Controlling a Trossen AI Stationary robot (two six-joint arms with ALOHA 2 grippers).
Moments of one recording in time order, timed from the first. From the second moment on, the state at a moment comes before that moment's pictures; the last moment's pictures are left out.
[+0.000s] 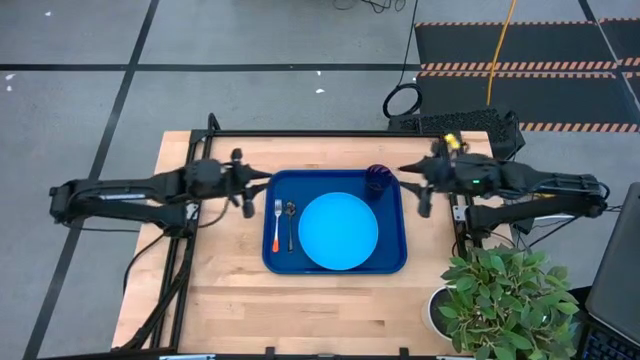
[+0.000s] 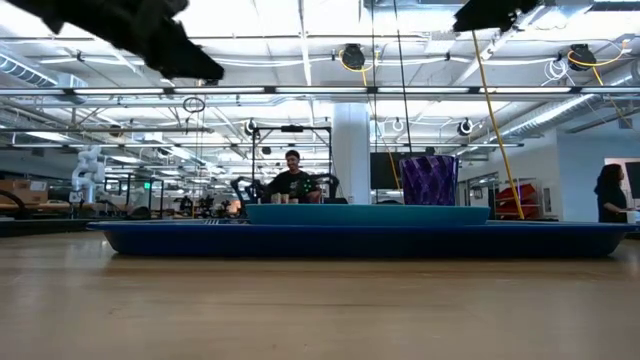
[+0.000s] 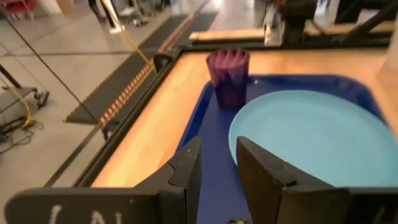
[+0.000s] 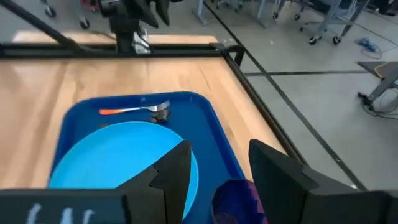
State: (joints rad) left arm 0.16 0.83 0.60 -0.10 -0.14 0.12; right arm -0.03 0.75 0.89 -0.56 0.28 -0.03
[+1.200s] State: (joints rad) left arm 0.03 0.21 0.19 -0.11 -0.14 -0.04; right arm 0.03 0.03 0.45 -0.58 0.23 0.25
